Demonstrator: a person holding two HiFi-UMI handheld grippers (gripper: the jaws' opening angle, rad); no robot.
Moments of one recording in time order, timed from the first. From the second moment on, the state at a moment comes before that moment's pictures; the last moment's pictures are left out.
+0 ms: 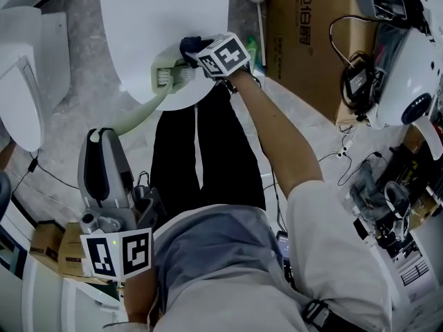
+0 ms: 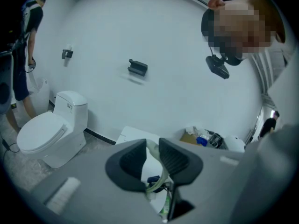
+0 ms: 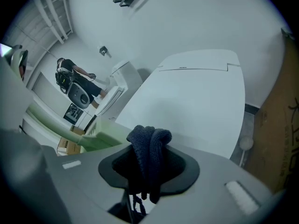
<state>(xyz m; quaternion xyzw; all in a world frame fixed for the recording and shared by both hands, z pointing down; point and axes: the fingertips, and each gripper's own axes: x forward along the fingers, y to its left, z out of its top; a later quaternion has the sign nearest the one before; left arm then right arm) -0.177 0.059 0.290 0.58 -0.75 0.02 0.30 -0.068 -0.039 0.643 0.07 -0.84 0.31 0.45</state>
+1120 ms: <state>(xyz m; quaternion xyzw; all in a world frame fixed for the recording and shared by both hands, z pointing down) -0.180 0.052 0.289 0.59 -0.75 0.02 0.30 -0.022 0.010 0.668 0.16 -0.80 0.44 0.38</state>
